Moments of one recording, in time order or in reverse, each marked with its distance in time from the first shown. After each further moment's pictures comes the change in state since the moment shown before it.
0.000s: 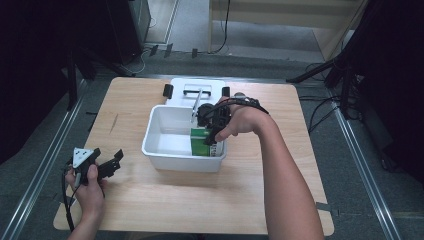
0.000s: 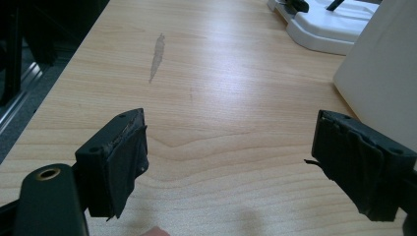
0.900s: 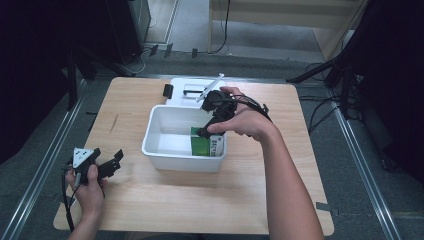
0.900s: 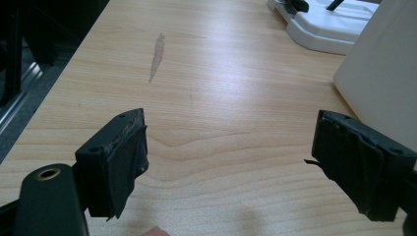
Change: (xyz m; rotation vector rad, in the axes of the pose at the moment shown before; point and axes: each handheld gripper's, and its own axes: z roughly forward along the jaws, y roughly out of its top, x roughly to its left) left arm 0.000 0.000 0.000 -0.001 0.001 0.000; right arm -0.003 -0.015 -0.026 -0.322 -0.155 0.363
